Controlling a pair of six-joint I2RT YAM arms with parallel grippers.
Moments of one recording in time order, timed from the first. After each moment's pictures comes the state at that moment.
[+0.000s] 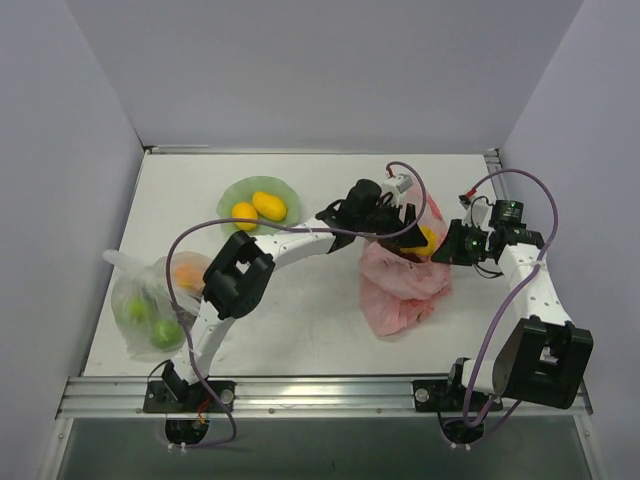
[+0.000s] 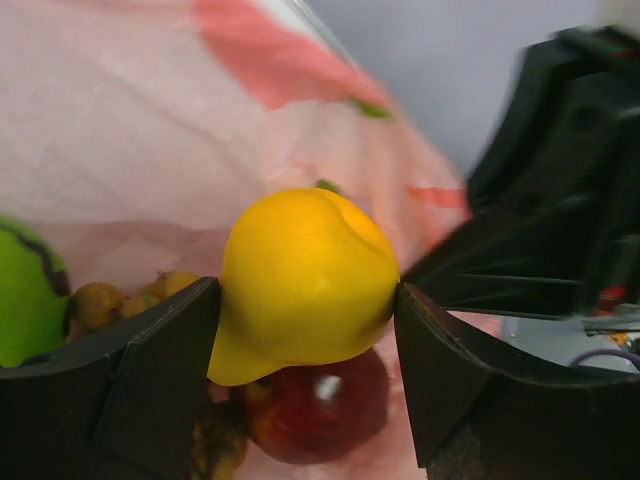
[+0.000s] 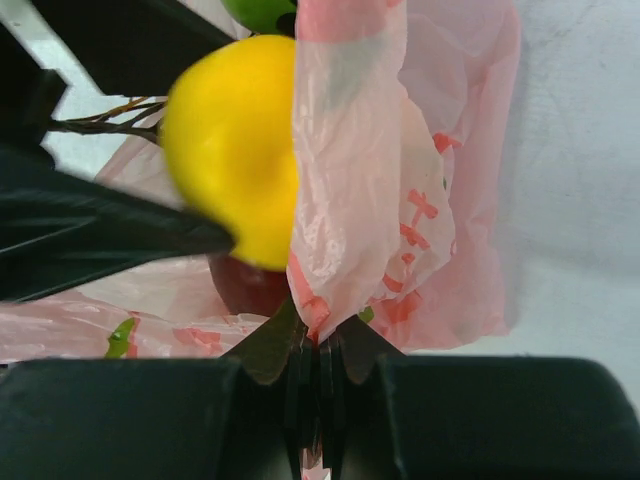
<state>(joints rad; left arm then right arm) -0.85 2.23 1.79 0.13 0.50 -0.56 -0.21 1.30 0.92 -0.67 -0.60 -0.10</state>
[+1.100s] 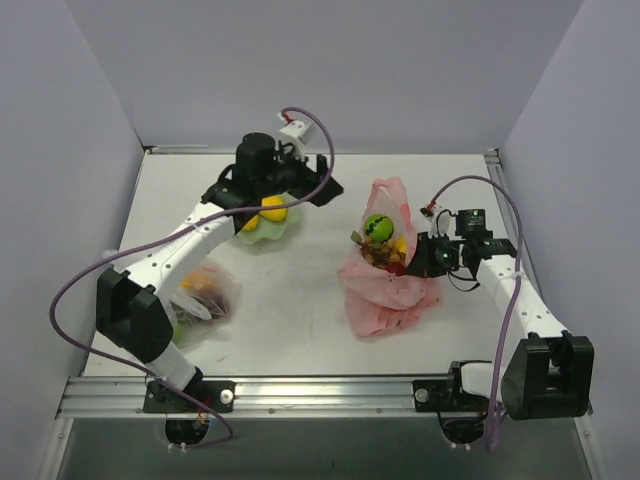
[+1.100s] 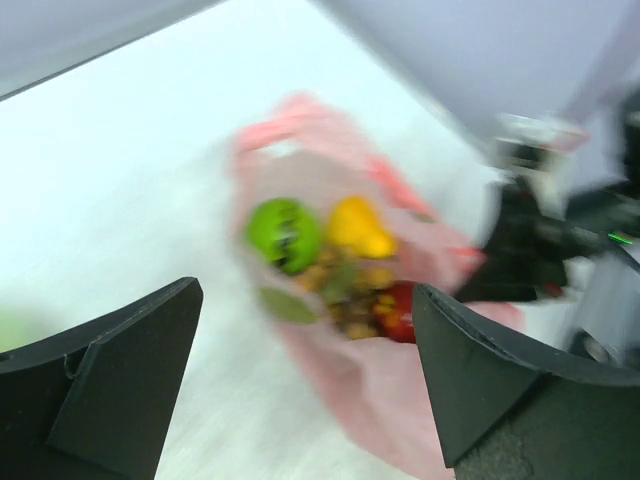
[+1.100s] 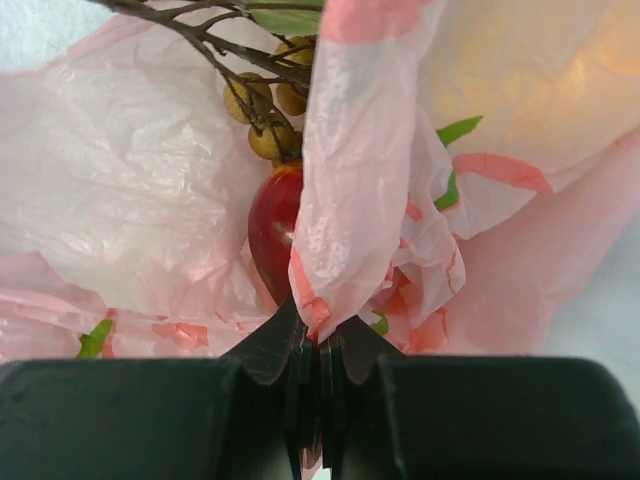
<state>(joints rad) -0.60 1.63 1.51 -0.13 0.43 -0.27 0.02 1.24 0.83 -0.61 -0.55 -0.12</state>
